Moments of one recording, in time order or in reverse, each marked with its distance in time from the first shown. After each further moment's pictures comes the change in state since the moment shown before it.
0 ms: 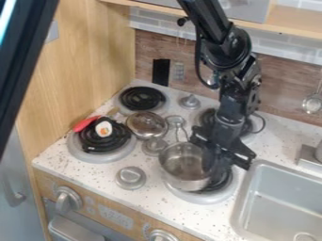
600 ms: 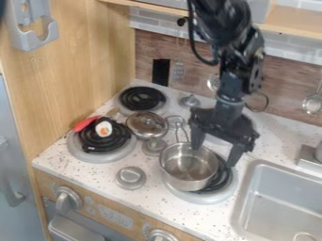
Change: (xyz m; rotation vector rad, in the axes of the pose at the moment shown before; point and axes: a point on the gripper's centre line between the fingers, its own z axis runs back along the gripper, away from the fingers) arm -0.008 -0.002 0.047 -0.012 -0.049 0.030
